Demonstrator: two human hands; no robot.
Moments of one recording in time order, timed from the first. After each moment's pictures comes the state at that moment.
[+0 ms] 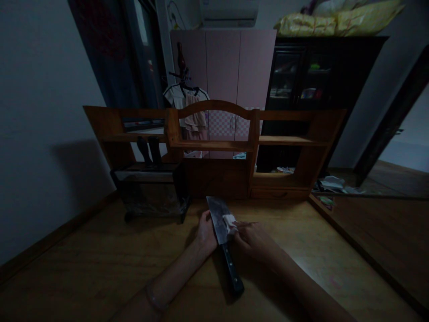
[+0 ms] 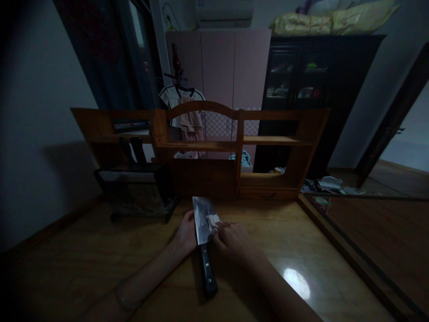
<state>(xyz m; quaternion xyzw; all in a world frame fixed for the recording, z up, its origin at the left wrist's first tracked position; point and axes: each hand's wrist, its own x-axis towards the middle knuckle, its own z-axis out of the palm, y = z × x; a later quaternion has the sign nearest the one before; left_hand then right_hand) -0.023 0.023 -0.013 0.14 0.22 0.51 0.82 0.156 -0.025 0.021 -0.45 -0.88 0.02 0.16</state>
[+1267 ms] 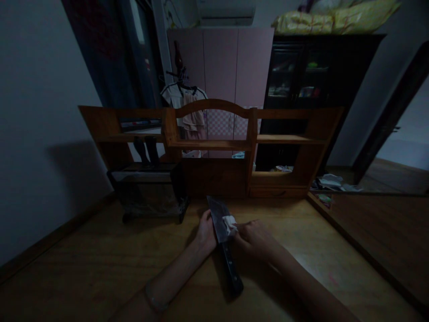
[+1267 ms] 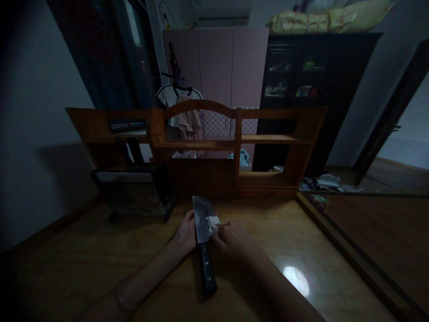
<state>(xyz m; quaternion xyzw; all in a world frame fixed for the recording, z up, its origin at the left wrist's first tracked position) -0.017 0.020 -0.008 0.17 0.25 0.52 0.80 0.159 -0.026 0.024 -0.47 -0.87 0.02 0.13</state>
